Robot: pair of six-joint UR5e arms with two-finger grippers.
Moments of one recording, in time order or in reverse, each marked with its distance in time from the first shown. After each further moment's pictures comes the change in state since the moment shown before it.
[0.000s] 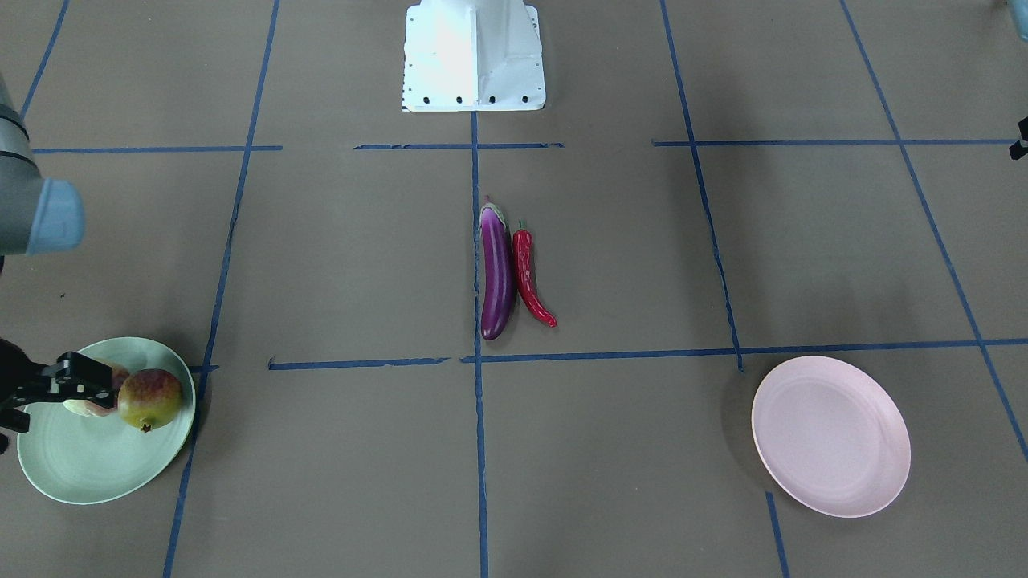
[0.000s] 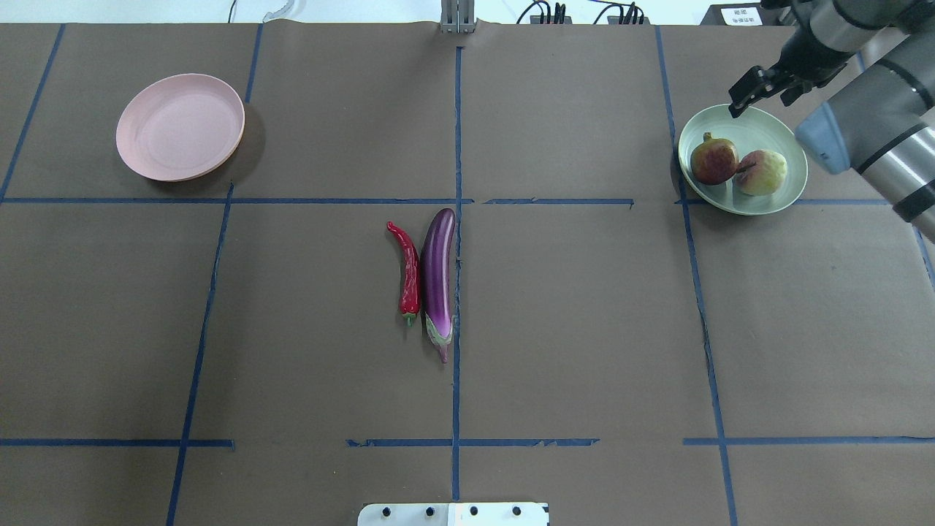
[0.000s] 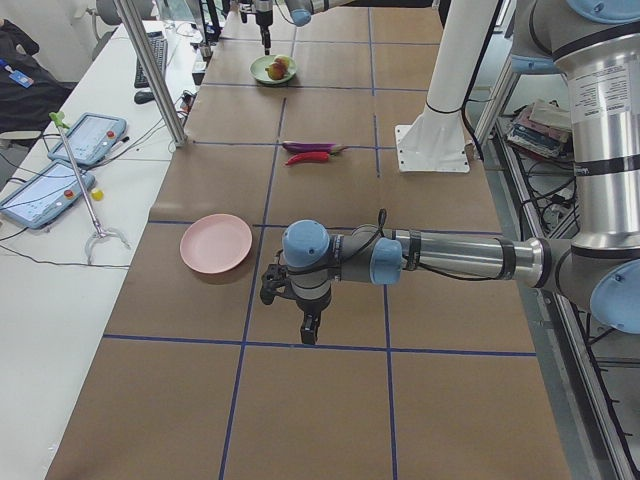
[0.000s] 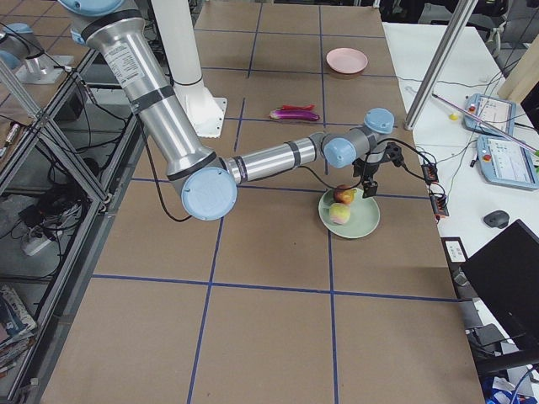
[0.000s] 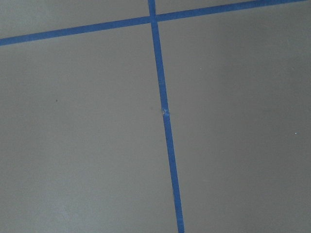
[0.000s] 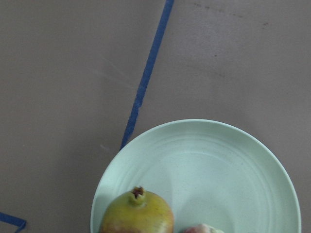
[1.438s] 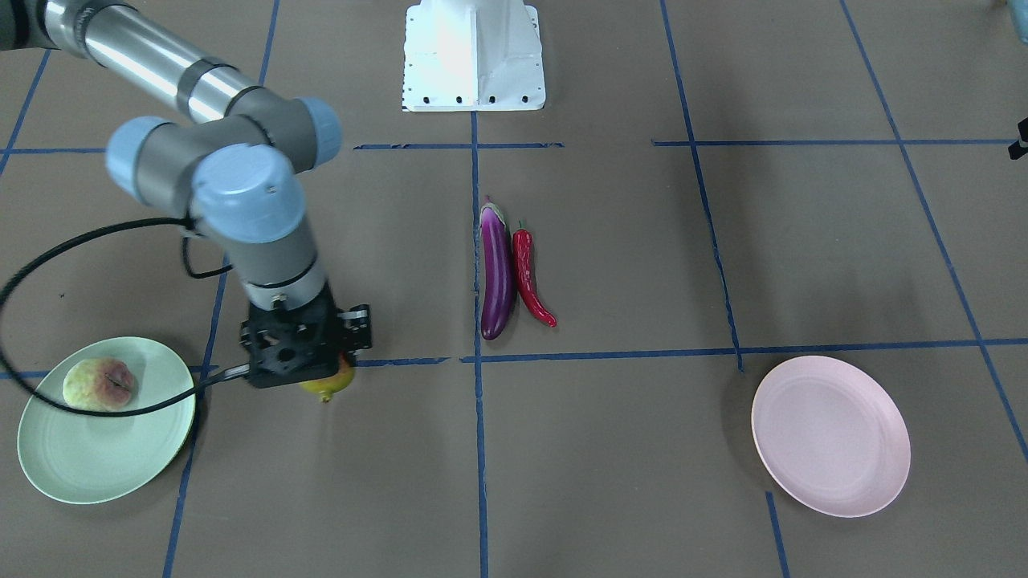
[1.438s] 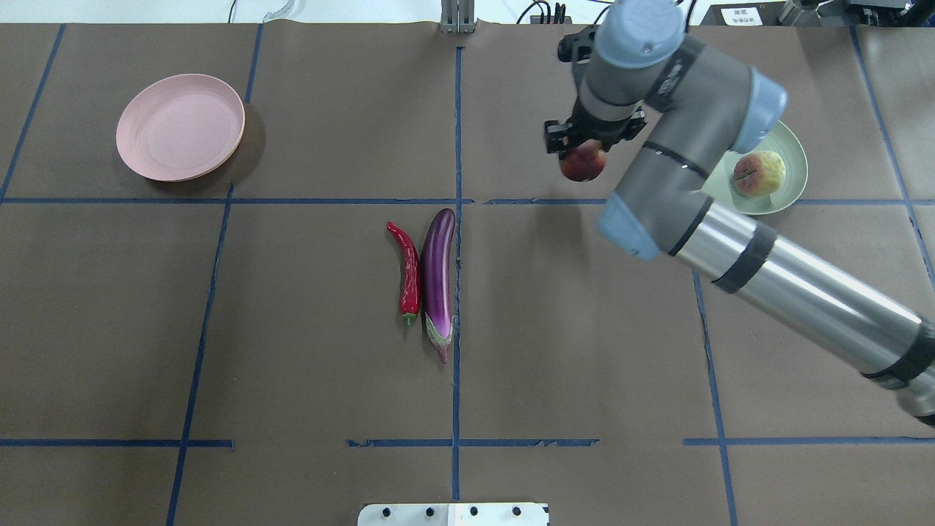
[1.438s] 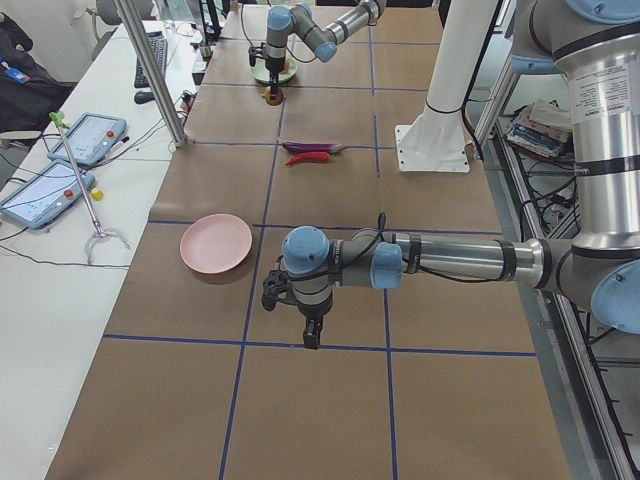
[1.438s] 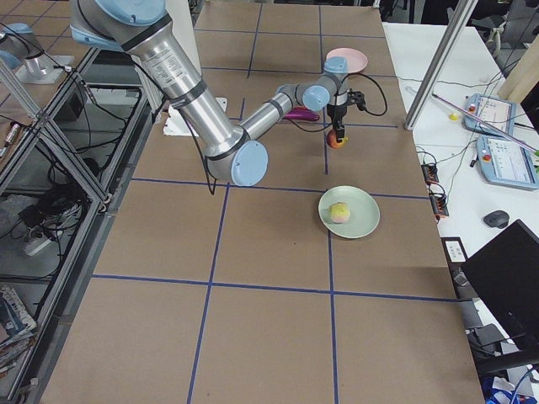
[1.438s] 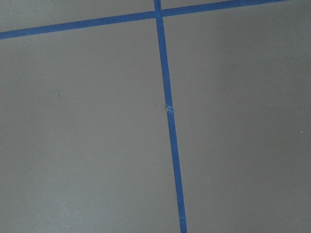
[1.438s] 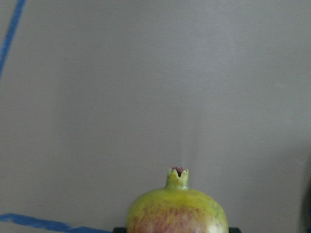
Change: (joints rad) left arm -0.001 0.012 0.018 0.011 -0.006 -0.003; right arm -0.335 0.174 0.087 -0.066 -0.308 0.377
